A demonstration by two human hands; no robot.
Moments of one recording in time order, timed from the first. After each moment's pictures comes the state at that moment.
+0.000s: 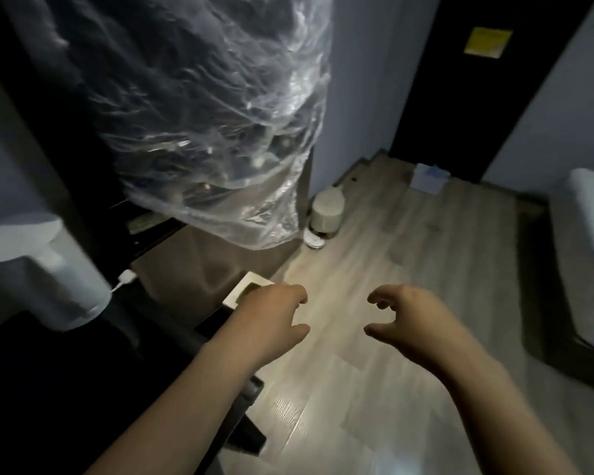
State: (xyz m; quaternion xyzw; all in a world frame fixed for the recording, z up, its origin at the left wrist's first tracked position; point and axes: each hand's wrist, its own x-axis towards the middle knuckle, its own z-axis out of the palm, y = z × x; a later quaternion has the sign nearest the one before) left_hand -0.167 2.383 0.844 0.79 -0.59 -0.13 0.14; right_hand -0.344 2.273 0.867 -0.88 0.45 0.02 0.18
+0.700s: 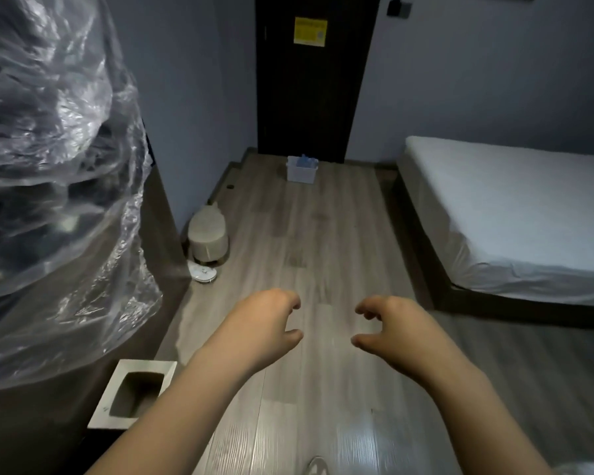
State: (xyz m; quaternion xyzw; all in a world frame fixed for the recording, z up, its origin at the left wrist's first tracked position) left_hand -0.212 2.084 0.834 0.63 -0.75 -0.16 0.11; right_hand -0.416 2.068 0.846 -0.75 0.64 -0.01 0.19
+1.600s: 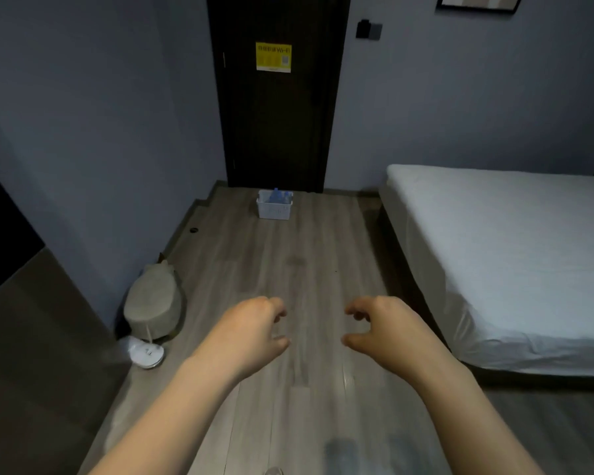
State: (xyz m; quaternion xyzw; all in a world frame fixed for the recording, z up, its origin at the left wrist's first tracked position) left_hand -0.306 1.677 0.836 0.62 -0.76 -0.13 0.10; right_hand -0.511 1.669 0.858 -0.75 0.63 -0.05 0.20
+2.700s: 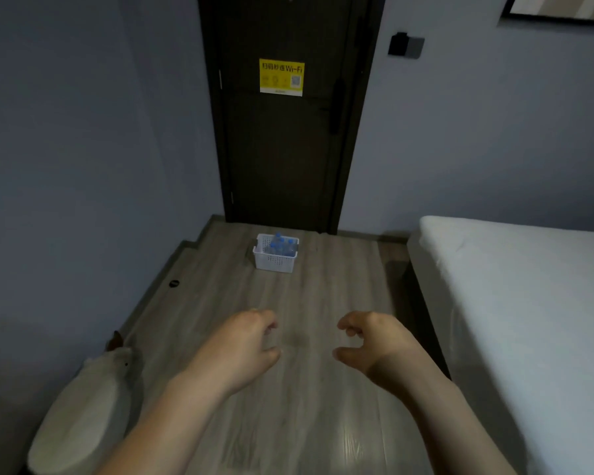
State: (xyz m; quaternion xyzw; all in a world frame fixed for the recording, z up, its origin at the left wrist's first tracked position) left_hand -0.296 1.110 0.840 0.65 -0.73 -0.14 0.12; right_hand -0.502 1.081 0.860 -0.76 0.61 -0.02 0.23
